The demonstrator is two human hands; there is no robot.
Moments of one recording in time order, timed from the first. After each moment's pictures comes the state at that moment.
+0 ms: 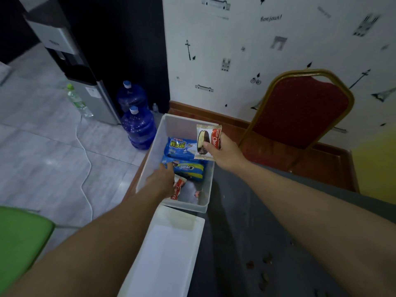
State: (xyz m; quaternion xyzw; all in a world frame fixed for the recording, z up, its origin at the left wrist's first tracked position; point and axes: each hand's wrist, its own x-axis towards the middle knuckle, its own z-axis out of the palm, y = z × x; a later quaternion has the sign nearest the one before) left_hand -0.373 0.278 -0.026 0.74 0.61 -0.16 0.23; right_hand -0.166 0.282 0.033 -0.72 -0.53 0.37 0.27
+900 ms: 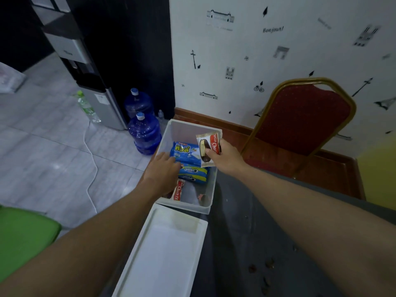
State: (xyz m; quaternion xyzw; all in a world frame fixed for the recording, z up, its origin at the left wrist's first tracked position) left_hand -0.389 0.289 0.007 0.89 0.45 -0.10 -0.03; right_hand -0.178 0.276 0.049 -0.72 -0.55 0.36 0.22
